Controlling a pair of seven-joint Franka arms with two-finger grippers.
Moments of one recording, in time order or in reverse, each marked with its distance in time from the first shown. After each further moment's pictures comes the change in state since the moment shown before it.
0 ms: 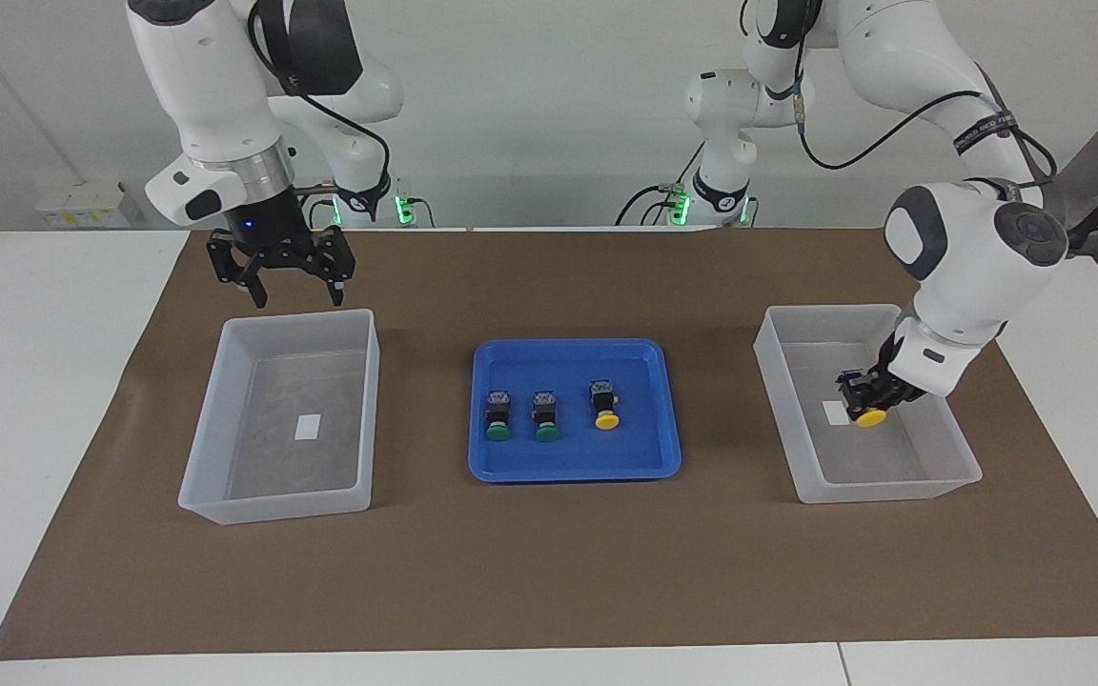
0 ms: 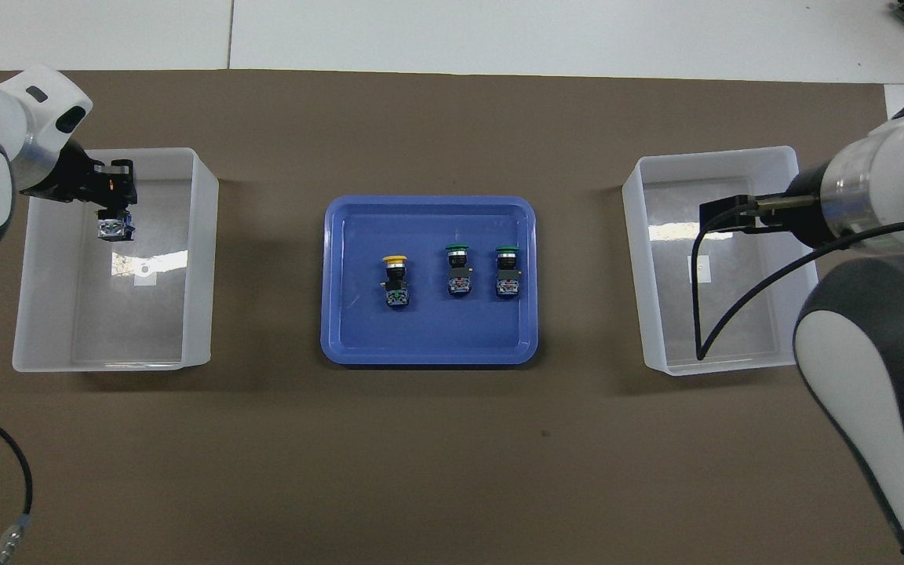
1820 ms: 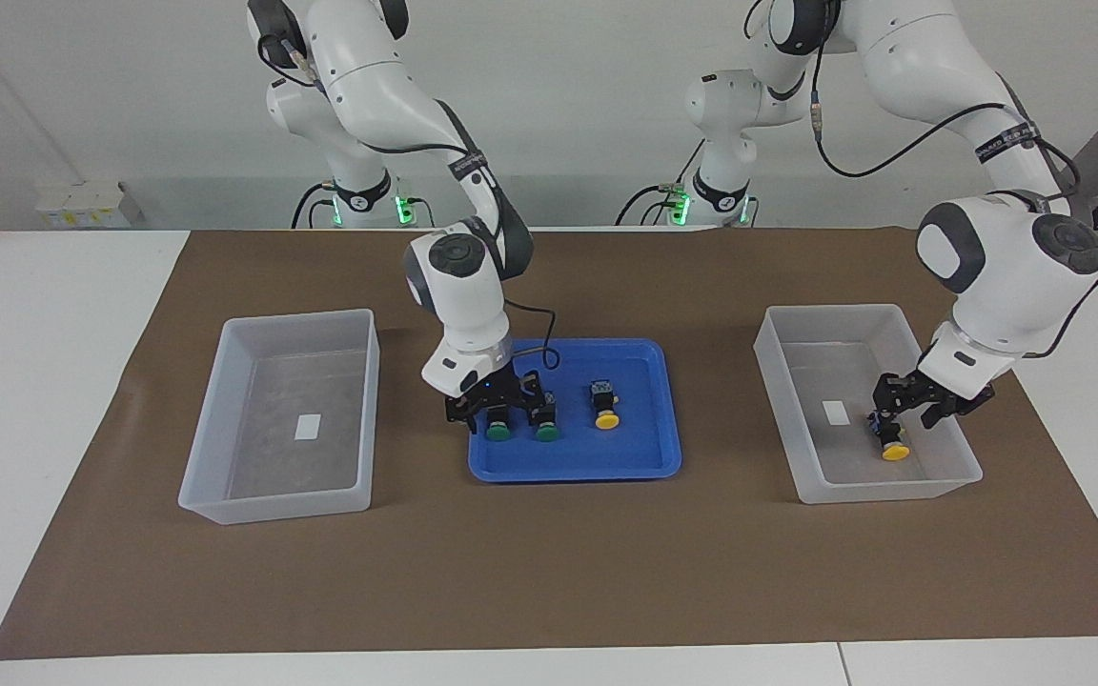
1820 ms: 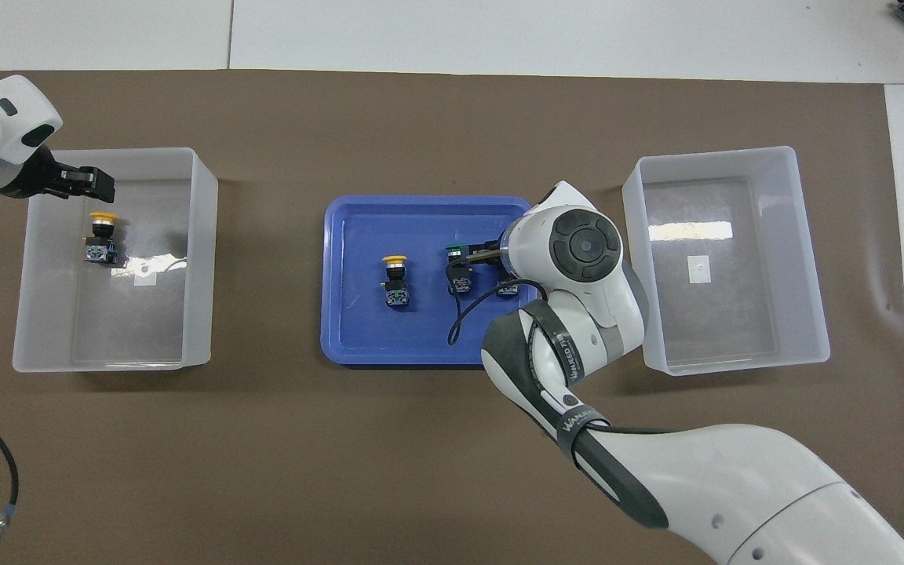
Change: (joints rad) left arm 0.026 0.025 -0.022 0.030 0.024 0.014 0.147; right arm 0.289 0.435 -0.001 -0.136 -0.002 0.647 0.233
